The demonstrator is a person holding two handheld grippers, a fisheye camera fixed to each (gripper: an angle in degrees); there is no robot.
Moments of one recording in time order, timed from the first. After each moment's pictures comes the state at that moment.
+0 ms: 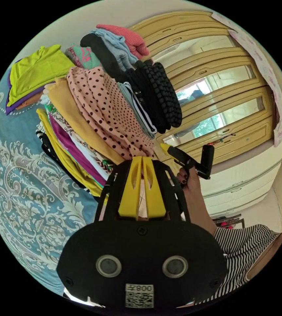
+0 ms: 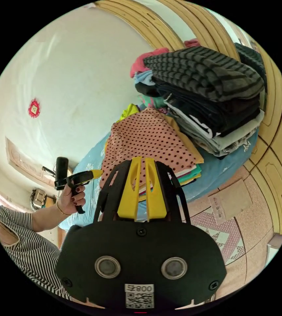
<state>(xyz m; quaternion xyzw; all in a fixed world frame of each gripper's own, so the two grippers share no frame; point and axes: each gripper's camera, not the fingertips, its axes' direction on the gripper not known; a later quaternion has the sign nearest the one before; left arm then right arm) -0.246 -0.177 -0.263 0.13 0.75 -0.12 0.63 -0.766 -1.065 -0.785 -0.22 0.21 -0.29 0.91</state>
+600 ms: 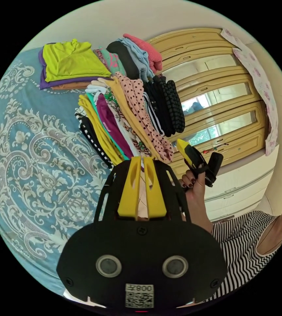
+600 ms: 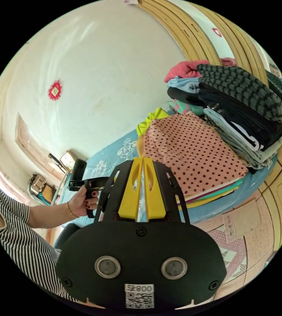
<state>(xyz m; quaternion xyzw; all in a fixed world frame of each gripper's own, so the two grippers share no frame) -0.285 -0.105 -0.170 0.14 0.77 -0.18 0.60 -0.815 -0.888 -0.734 -0.20 0.15 -0.37 0.89</state>
